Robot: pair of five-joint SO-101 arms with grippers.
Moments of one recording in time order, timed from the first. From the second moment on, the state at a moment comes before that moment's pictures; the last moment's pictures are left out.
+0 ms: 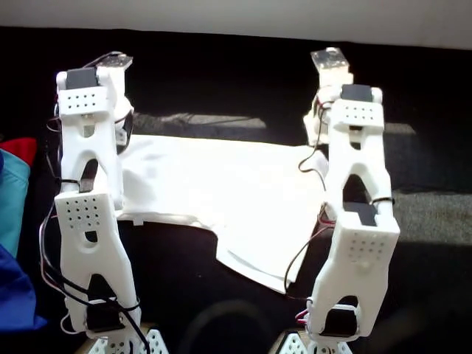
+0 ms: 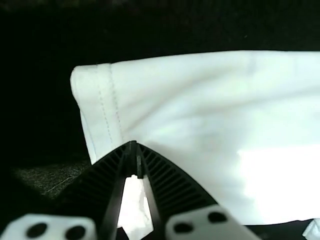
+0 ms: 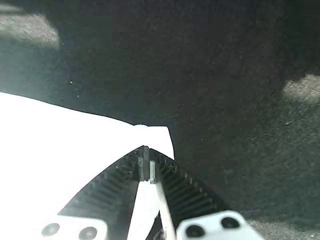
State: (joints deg) left arm -15.3 54.9 -63.2 100.4 -12.6; right arm -1.6 32.3 -31.4 77.3 16.6
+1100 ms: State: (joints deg) left arm -23.0 7.7 27.1 59.9 -18.4; right arm -14.4 1.1 -14.5 98.9 16.6
